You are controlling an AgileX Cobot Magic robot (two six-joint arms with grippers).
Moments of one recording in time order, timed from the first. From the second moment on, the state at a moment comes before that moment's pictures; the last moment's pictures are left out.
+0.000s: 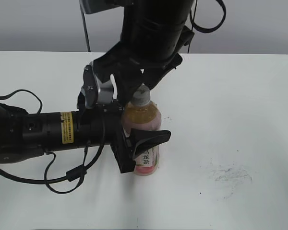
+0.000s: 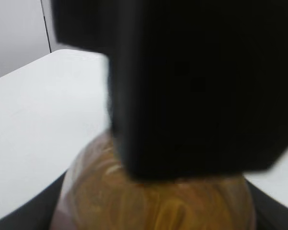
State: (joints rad) left arm -0.51 1.94 -0.69 0.91 -1.10 -0.34; right arm 0.81 1.86 -1.71 0.07 1.22 -0.01
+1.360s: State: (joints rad) left arm -0.51 1.94 -0.69 0.91 -1.10 -0.34; right arm 0.81 1.82 -1.66 0.07 1.22 0.01
